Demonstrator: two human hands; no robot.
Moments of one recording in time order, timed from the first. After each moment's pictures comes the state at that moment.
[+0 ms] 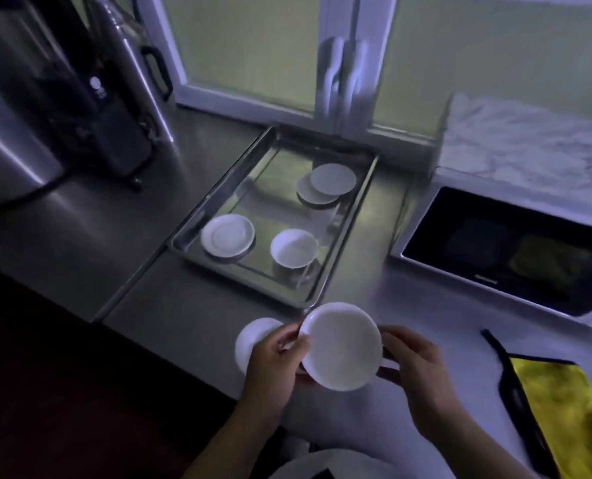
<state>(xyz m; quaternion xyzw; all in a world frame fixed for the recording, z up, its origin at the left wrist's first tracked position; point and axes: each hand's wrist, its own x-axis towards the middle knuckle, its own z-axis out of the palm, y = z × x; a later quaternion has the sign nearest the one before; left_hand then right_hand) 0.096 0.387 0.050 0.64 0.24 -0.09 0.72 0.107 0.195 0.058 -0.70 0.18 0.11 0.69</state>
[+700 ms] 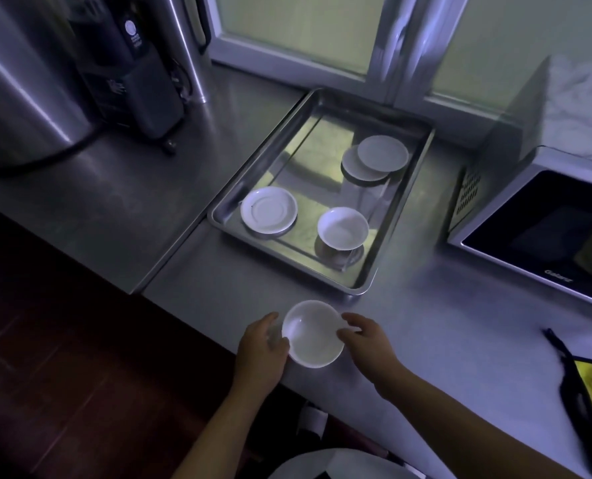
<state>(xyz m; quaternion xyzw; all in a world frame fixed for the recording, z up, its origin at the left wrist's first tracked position) 0.101 0.509 -0.047 0.82 0.25 -0.12 0.51 0.145 0.323 -0.028 -0.80 0.18 0.28 0.50</state>
